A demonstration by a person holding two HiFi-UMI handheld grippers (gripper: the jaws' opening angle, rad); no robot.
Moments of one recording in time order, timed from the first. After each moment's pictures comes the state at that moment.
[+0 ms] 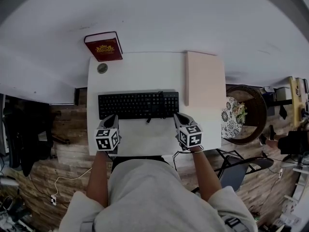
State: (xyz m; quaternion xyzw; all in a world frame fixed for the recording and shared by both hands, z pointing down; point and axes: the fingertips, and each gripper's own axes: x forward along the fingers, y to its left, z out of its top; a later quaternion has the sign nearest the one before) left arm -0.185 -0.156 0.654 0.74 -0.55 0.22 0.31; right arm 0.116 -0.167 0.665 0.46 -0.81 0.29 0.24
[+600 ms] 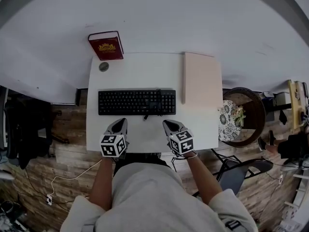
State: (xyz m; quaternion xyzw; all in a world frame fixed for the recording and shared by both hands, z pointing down) left arm -0.121 -0.114 0.624 0.77 -0.54 0.15 0.32; right arm 0.073 -0.113 0.652 0.38 -0.85 0.27 0.24
